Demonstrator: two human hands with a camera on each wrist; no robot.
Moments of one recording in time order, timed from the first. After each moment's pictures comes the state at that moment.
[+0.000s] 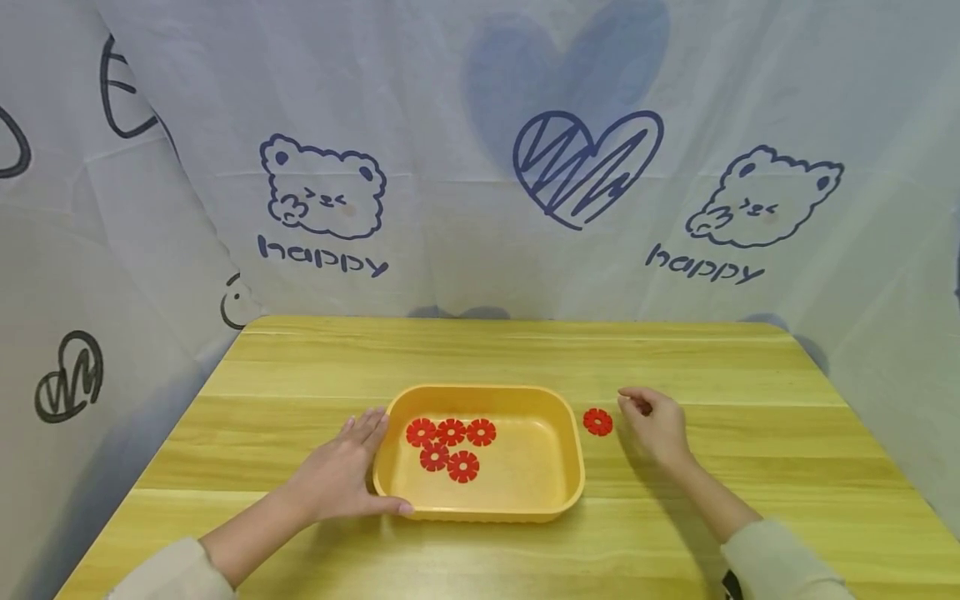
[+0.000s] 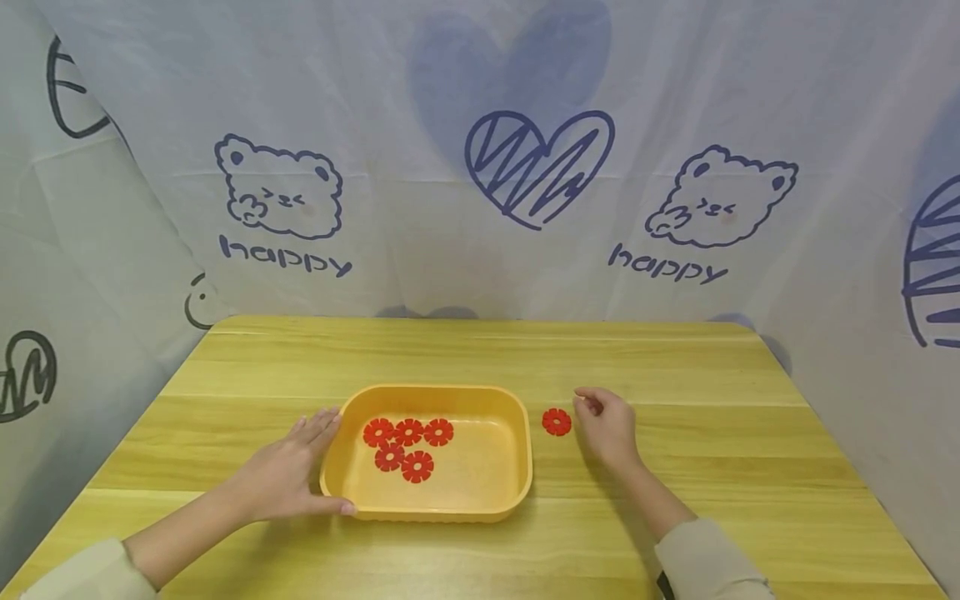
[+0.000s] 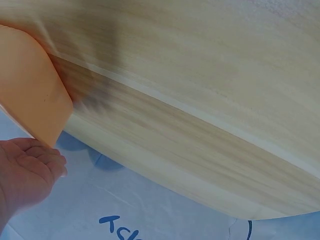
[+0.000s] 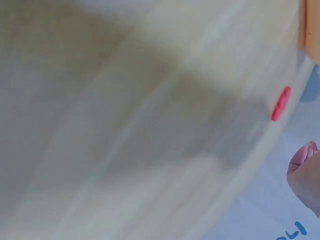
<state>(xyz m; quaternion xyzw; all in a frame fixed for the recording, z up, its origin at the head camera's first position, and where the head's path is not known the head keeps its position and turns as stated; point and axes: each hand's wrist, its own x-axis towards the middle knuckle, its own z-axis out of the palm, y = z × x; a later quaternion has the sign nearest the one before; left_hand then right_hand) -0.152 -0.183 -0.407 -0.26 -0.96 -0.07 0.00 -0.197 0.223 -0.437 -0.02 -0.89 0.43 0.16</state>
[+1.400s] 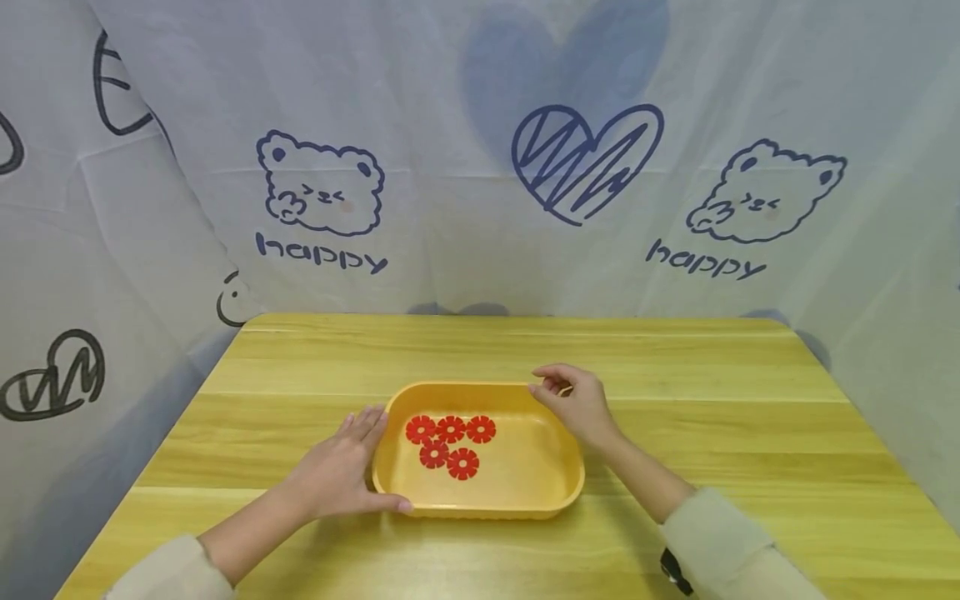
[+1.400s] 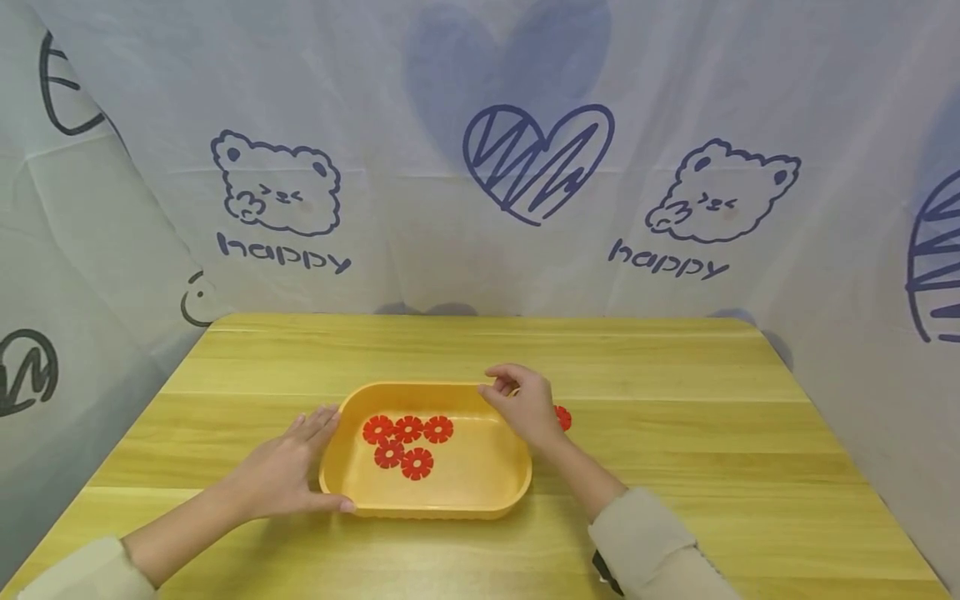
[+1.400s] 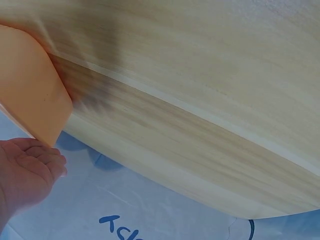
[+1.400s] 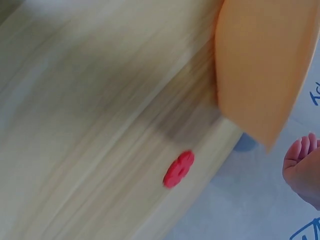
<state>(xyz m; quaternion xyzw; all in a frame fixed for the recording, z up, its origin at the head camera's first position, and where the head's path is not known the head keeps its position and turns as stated) -0.151 -0.182 -0.406 -0.26 -0.96 -0.07 0.00 -0.205 0.133 -0.401 0.10 -0.84 0.53 0.09</state>
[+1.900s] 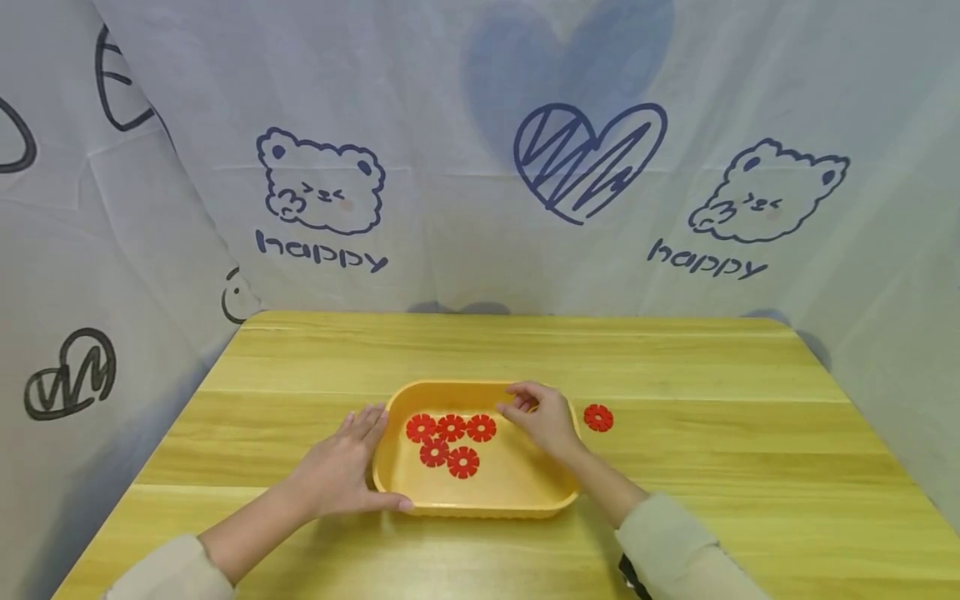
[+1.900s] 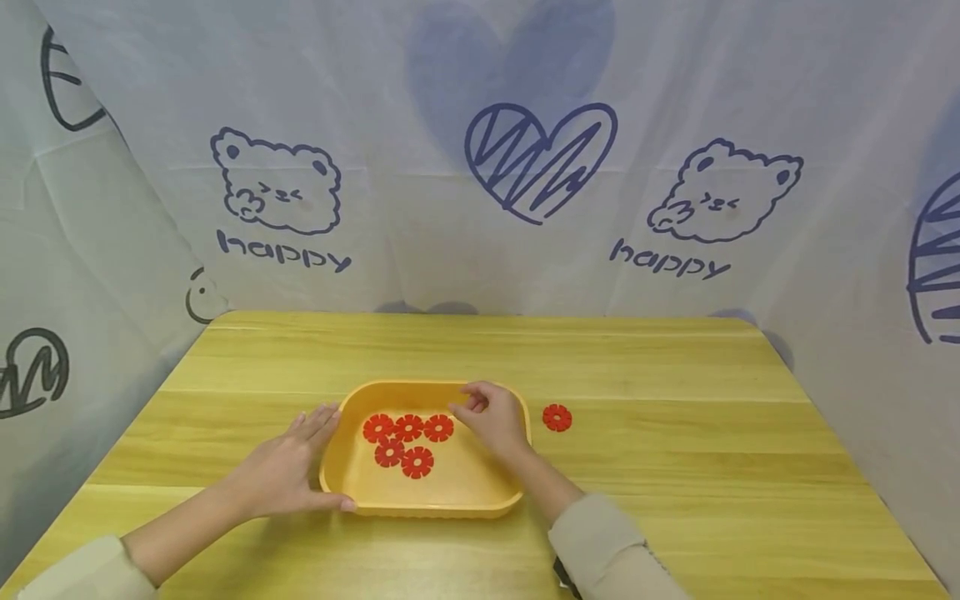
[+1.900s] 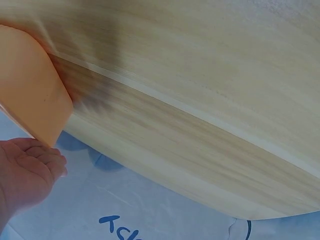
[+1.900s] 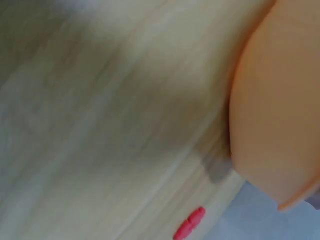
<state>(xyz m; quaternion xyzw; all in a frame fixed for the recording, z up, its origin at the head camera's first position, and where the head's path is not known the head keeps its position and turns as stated) -0.153 -0.182 -0.405 -0.27 -0.96 -0.07 0.00 -0.207 0.097 -0.430 0.06 -0.84 0.53 0.05</state>
